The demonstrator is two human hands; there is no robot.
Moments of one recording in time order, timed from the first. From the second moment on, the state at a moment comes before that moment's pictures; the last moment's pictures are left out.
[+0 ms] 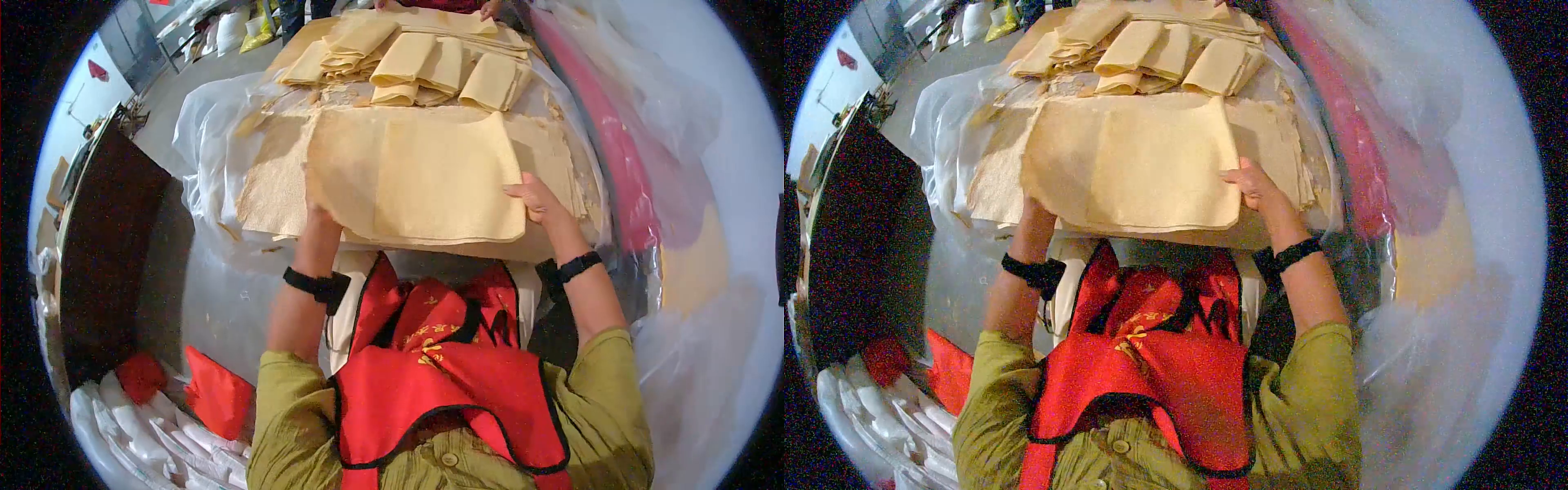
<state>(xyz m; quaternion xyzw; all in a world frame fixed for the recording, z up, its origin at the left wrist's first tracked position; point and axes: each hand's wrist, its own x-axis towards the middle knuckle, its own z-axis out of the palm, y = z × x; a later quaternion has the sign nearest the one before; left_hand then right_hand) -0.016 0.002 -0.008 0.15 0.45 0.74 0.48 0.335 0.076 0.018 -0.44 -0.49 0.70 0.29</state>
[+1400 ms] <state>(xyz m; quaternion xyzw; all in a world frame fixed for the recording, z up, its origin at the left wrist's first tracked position) 0.103 -0.041 0.006 0.82 0.53 0.20 0.03 0.337 0.079 0.006 -0.49 -0.59 0.57 0.29</state>
